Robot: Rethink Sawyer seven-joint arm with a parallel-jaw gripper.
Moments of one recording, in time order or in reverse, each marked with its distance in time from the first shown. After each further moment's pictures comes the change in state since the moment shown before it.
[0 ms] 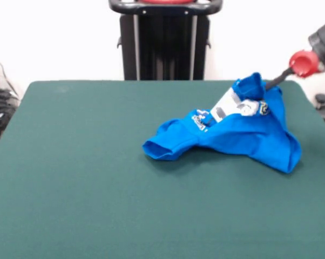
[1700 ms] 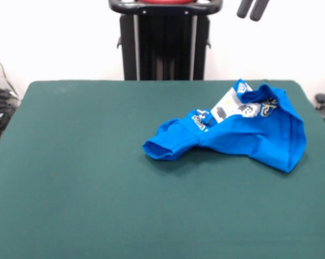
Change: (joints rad) arm -0.483 -0.739 0.458 0.034 -0.528 -0.359 -0.726
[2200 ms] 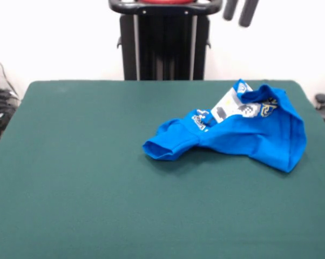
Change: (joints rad) arm -0.193 -0.070 0.211 -0.027 -0.057 0.073 -0.195
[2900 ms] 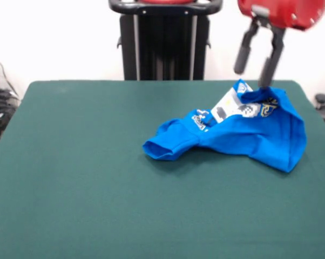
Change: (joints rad) arm -0.034 0.122 0.113 -0.105 -0.067 -0.033 -0.056
